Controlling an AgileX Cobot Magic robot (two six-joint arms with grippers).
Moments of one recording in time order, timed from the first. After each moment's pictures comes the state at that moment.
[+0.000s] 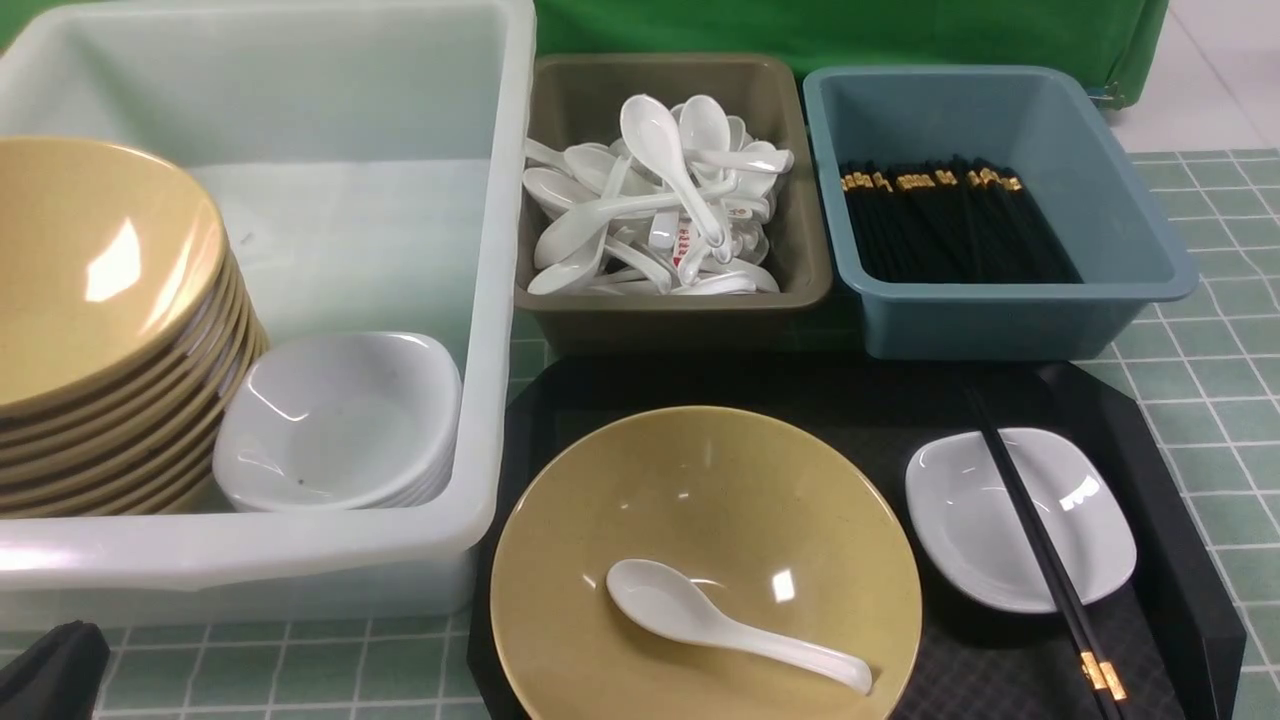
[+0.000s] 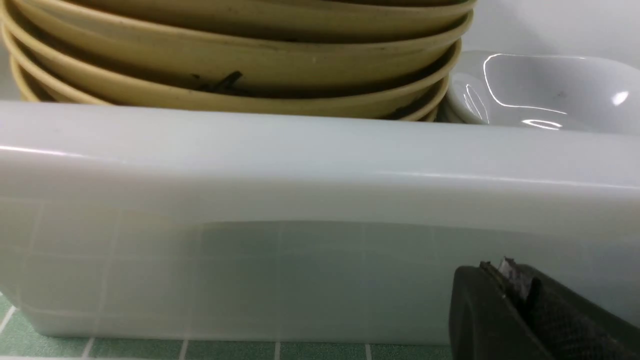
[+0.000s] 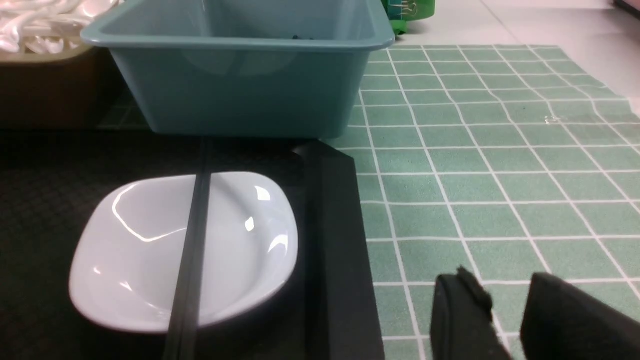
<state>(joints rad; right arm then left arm) -0.03 -0.01 0.03 -0.12 0.31 0.12 0.02 -0.01 0.03 -0.08 0.32 0.00</state>
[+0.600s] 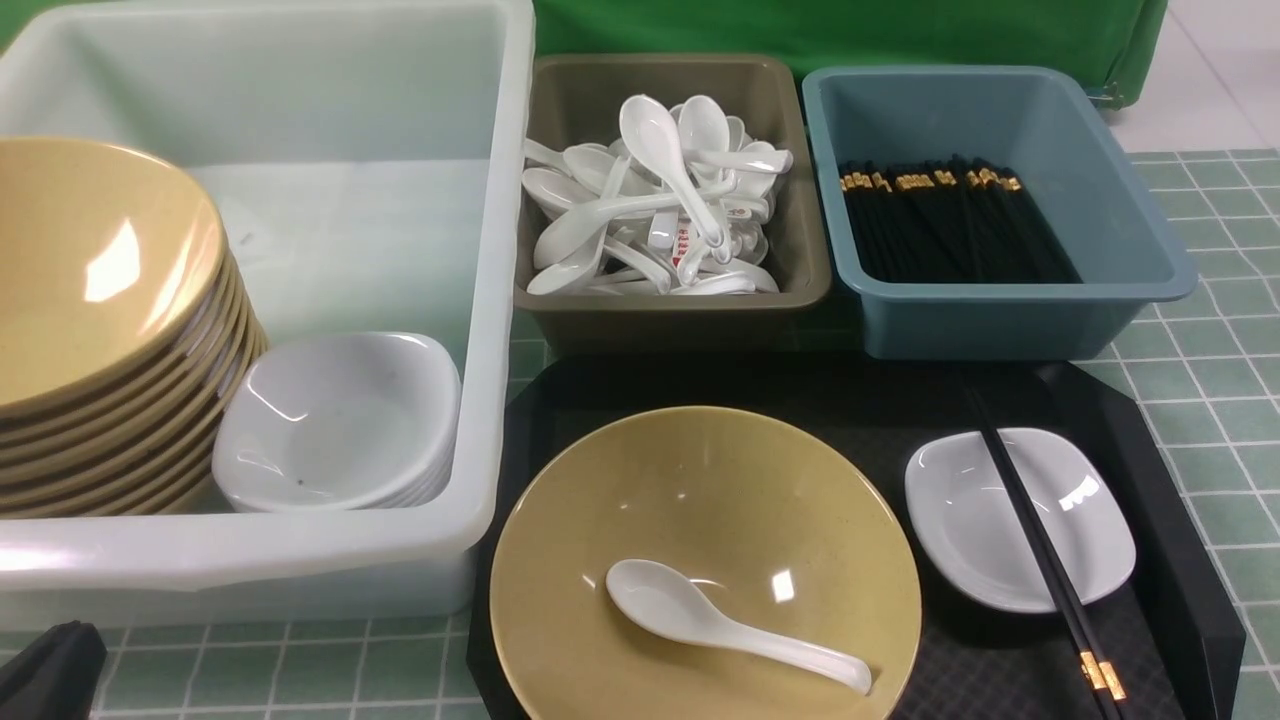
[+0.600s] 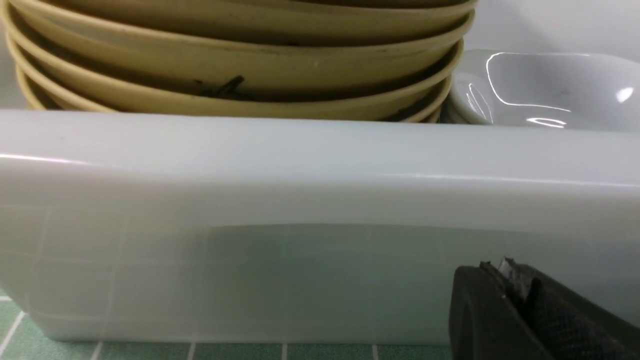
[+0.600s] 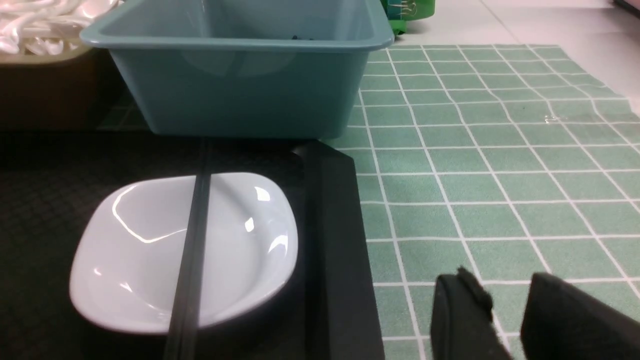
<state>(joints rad) -0.03 -0.01 0.03 -0.12 0.31 0.13 0.02 -0.01 0.03 -0.06 0.32 0.00</state>
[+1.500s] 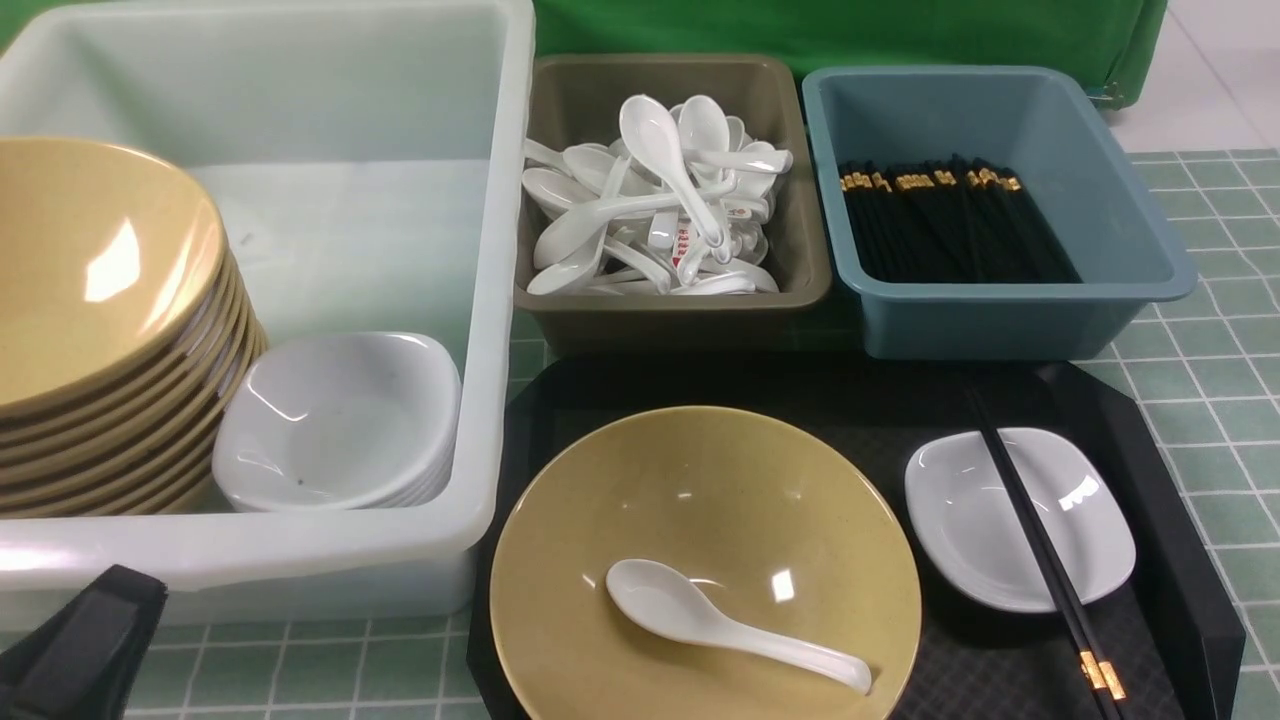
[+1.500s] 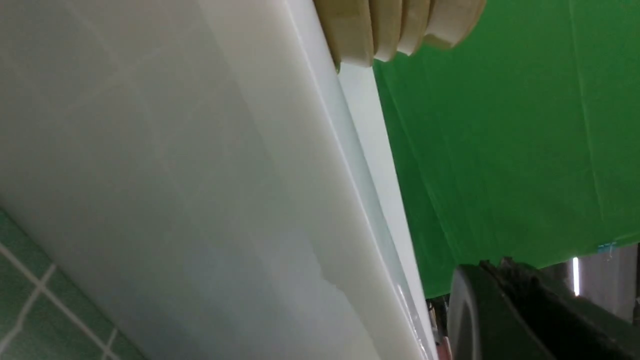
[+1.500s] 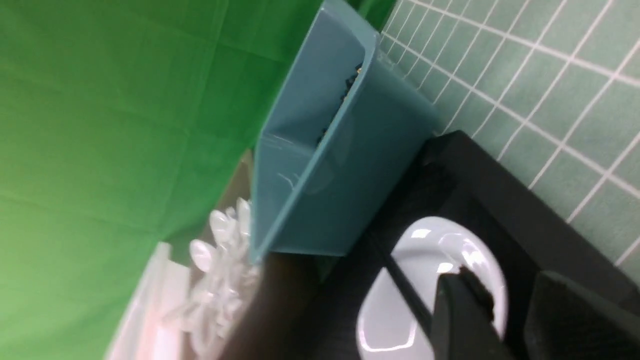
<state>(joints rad) -0.03 -0.01 0.03 0.18 0.26 0.88 0.02 -0.01 0.03 -1.04 0.24 -0.21</state>
